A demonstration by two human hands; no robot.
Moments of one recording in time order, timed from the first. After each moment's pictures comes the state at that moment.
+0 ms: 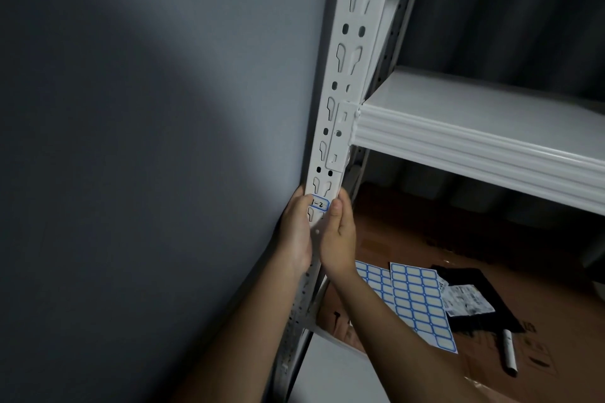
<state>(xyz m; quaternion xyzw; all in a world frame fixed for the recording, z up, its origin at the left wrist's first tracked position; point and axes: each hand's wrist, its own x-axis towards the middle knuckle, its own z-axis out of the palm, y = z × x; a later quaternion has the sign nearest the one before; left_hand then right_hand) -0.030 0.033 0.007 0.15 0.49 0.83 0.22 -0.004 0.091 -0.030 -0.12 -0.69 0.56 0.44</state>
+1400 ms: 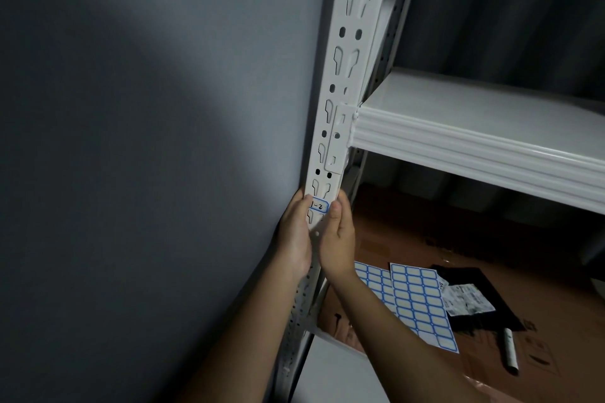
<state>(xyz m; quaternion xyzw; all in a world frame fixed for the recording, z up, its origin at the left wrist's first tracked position) -0.032 0.031 0.002 0.15 0.49 0.83 0.24 -0.003 0.088 -0.027 -0.12 -0.69 0.56 0.44</state>
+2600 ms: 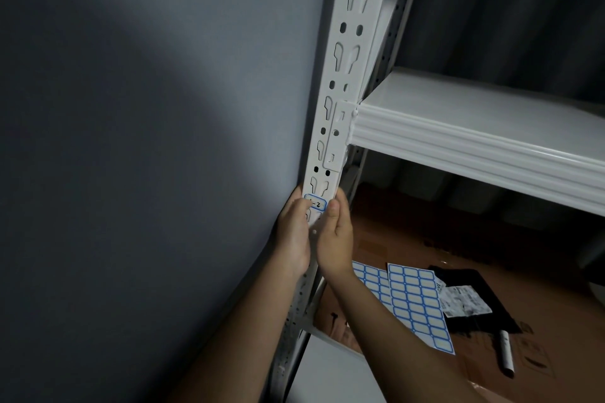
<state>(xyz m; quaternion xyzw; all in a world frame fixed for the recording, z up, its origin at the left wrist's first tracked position) -0.030 0.034 0.005 0.15 0.47 0.84 0.23 -0.004 0.089 -0.028 -0.12 -0.69 0.55 0.45</state>
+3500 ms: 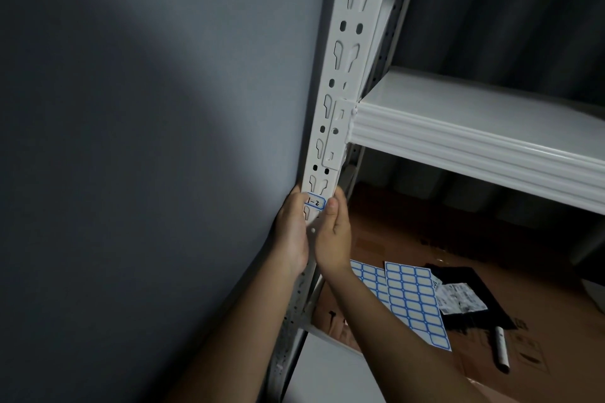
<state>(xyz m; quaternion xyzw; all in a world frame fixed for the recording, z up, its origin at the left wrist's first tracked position) -0.032 0.033 0.004 0.12 0.47 0.84 0.25 -0.004 0.087 -0.028 -0.12 -0.69 0.55 0.45</state>
